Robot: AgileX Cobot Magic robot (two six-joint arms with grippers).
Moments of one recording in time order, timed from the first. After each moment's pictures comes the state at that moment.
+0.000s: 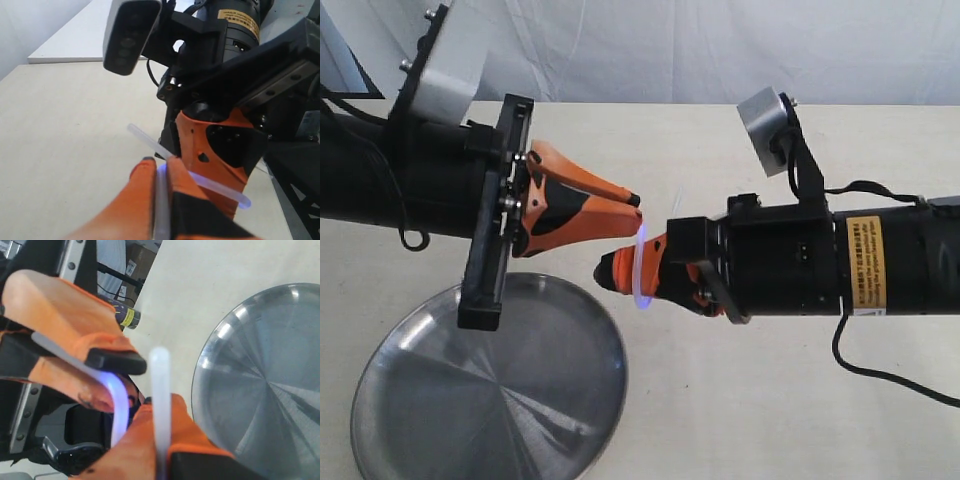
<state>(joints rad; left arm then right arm) -0.42 1.38 -0.76 -1.57 1.03 2.10 0.47 1.31 -0.57 -1.30 -0.78 1.93</state>
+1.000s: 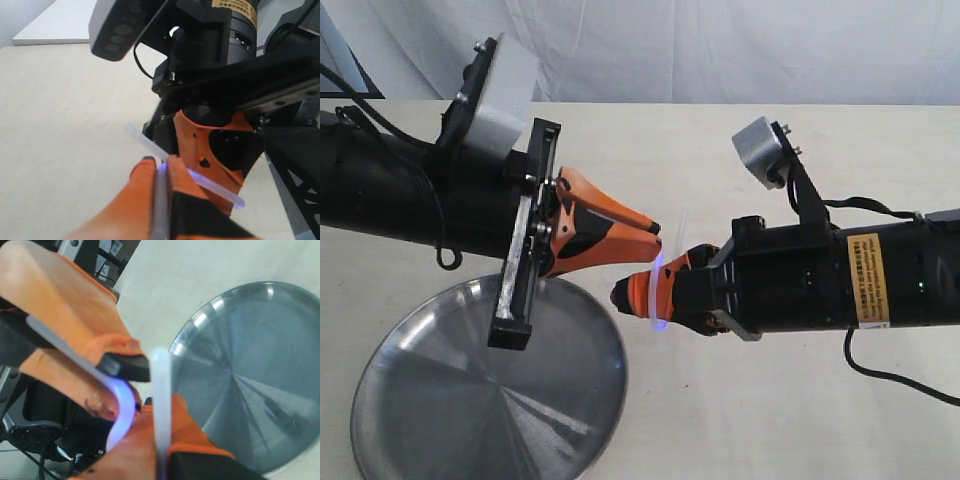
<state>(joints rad) -0.49 1.44 -0.77 -1.55 0.96 2.10 0.45 1.33 -0.55 -1.35 -0.79 1.79</state>
